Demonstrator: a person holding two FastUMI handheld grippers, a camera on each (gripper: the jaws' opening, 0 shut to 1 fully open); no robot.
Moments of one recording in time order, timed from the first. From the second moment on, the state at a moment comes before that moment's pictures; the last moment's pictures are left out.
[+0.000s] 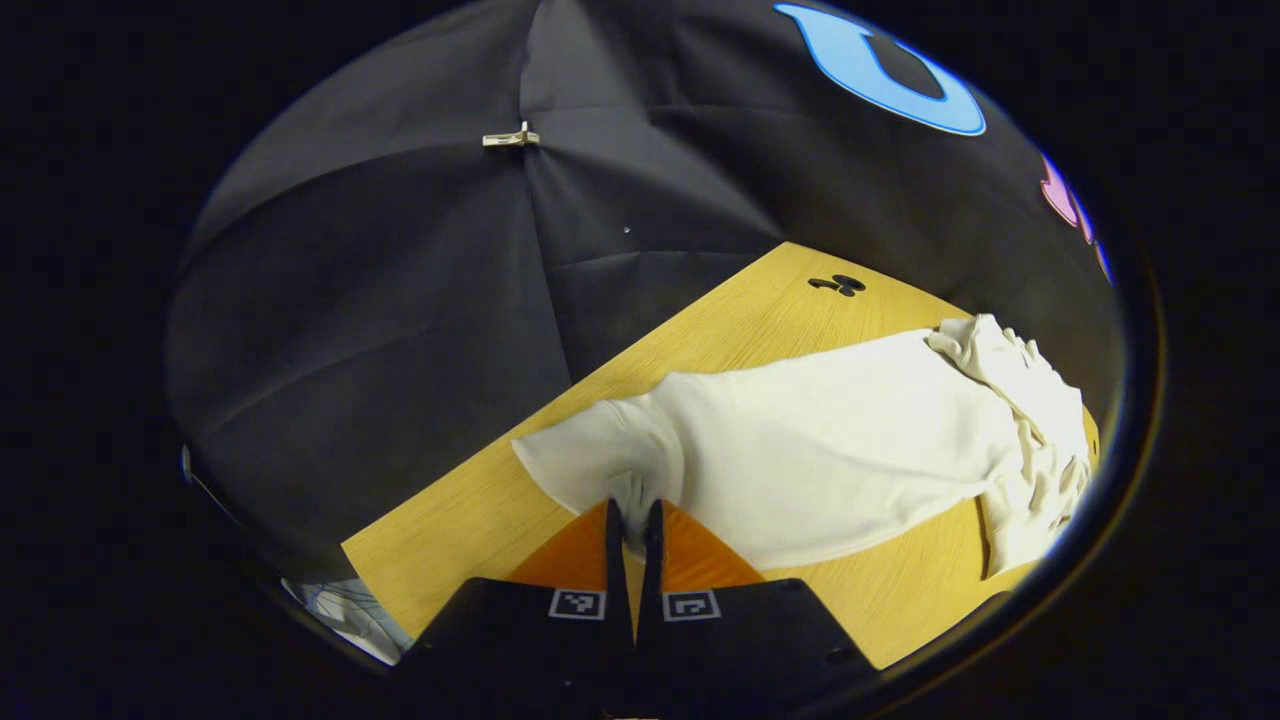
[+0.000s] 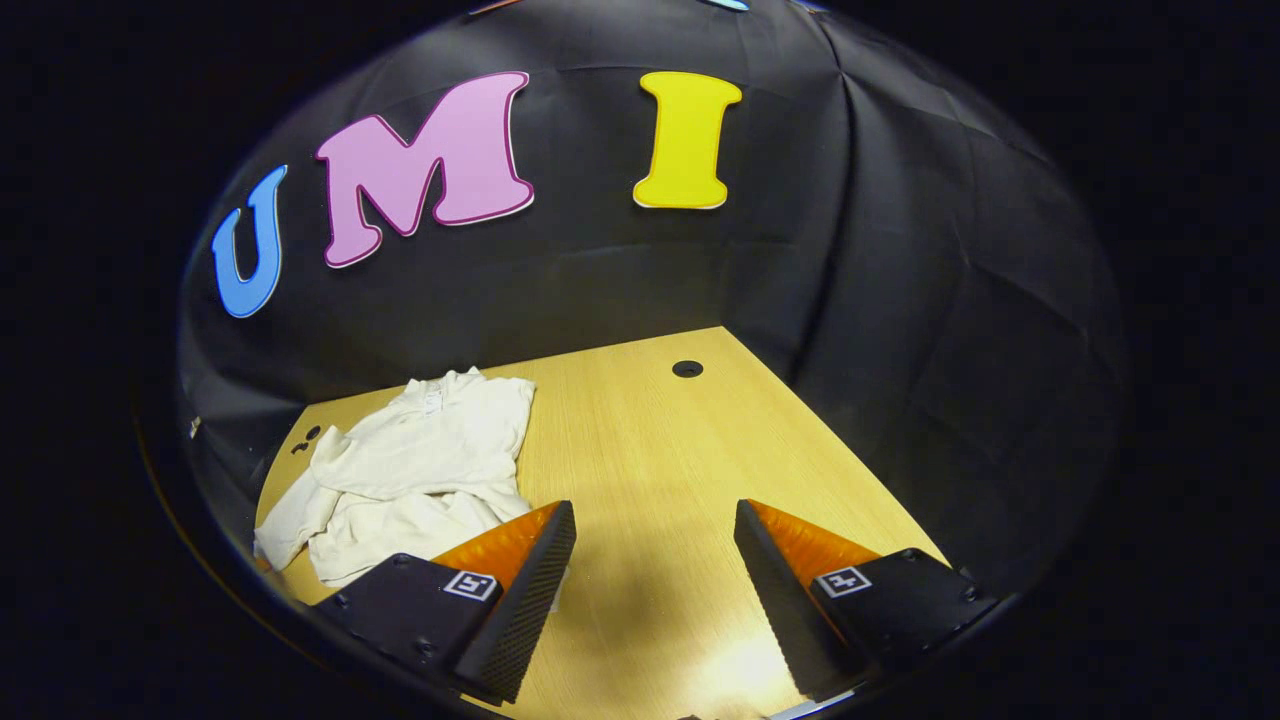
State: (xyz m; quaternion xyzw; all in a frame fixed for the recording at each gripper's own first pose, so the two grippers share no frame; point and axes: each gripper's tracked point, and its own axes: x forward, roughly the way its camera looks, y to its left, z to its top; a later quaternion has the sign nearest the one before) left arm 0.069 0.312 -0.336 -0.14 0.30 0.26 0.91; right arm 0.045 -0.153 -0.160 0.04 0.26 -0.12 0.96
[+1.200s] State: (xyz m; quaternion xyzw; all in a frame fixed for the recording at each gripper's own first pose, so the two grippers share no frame) left arm 0.303 0.134 -0.102 -0.12 0.12 0.09 0.98; right arm 0.007 -0.221 -0.200 0.09 0.28 -0.16 0.94
